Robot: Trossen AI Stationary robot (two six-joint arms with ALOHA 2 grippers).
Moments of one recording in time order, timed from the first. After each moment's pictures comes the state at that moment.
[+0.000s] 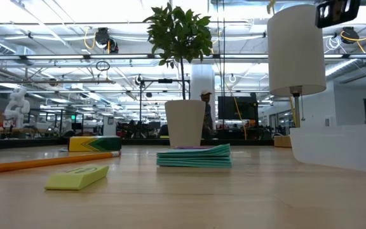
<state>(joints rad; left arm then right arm) -0.12 1.79 2.13 -1.28 -0.14 -0.37 0.17 1.38 1.29 -1.25 -0.64 0.64</state>
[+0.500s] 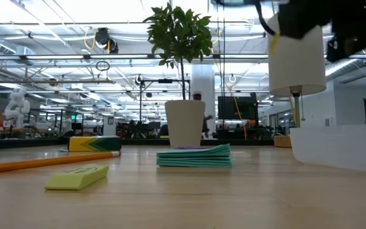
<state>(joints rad) -0.15 1.79 2.13 -1.28 -0.17 -0.38 0.17 1.55 1.17 -1.26 -0.75 0.56</state>
